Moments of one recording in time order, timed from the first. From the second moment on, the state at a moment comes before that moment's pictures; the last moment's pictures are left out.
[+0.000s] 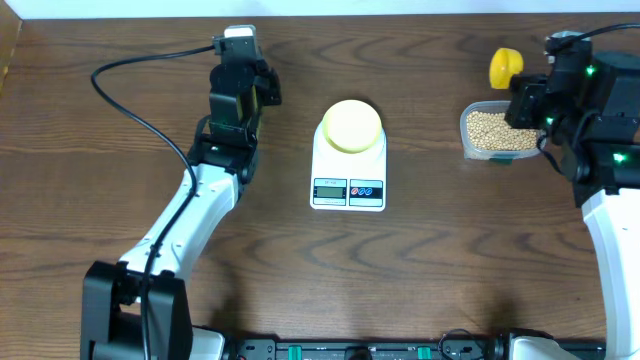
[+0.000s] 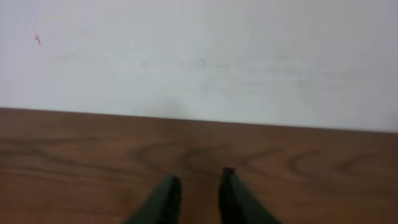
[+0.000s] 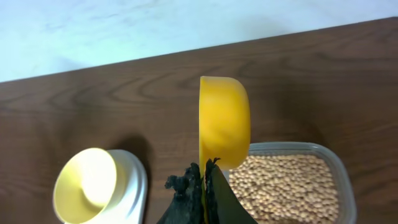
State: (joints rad) left arm -0.24 1.58 1.03 0.26 -0.20 -0.17; right arm -0.08 1.33 1.24 -0.50 -0.26 0.12
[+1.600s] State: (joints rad) left arm -0.71 1.41 1.04 -0.44 -0.01 -0.25; right arm -0.11 1.33 1.24 -0.95 -0.38 0.09
